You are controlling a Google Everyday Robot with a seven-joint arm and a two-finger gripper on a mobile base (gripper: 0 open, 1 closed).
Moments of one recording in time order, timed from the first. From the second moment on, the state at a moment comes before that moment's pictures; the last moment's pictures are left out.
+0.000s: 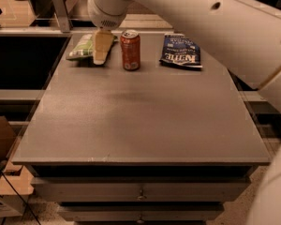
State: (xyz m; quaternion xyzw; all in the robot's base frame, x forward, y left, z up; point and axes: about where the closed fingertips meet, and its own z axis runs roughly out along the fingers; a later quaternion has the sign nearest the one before) arm 0.677 0.119 0.978 -0.73 0.57 -0.10 0.37
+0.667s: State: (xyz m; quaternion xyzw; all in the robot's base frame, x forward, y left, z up) arm 0.727 0.150 0.946 -0.71 0.58 -0.13 0.37
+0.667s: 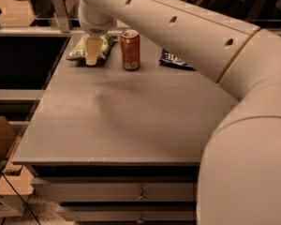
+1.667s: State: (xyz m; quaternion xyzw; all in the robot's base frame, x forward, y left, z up) arm 0.790 0.144 0.904 -0.66 0.63 -0.10 0.39
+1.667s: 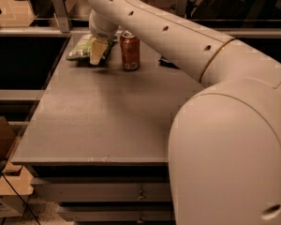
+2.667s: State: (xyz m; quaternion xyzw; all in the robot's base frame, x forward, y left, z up) arm 0.808 0.142 0.877 -0.66 0.65 -0.07 0.37
